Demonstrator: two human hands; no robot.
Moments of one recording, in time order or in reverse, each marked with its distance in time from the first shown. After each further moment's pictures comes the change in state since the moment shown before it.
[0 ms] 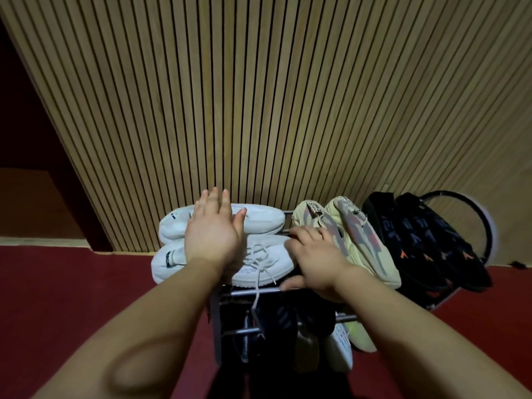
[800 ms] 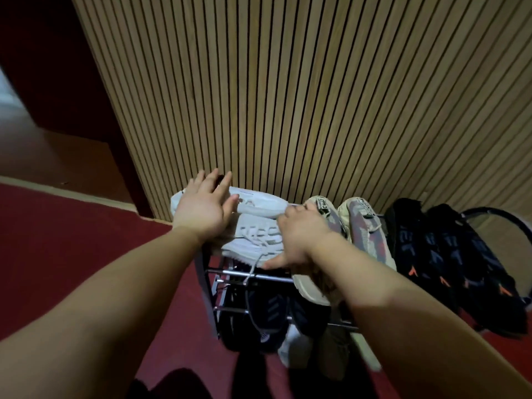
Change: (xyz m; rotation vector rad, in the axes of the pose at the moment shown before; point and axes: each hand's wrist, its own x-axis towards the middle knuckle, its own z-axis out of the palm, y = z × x) left_hand -0.001 0.005 -0.006 0.205 -0.028 -0.053; right_hand 0.019 0.019 -0.031 -0.228 0.012 -0.241
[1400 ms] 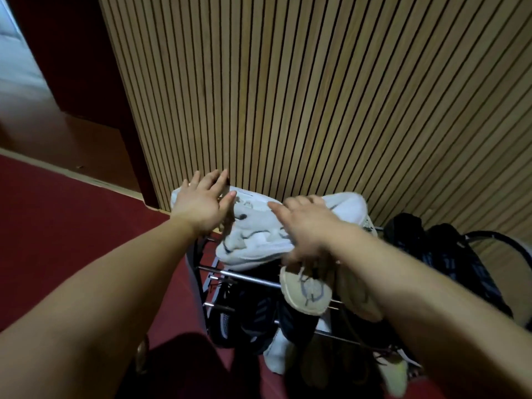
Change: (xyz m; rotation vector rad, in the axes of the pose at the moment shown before) left_hand 0.007 0.006 -0.006 -0.040 -0.114 -0.119; right_hand -0.006 0.036 -0.028 0.057 -0.012 -0.154
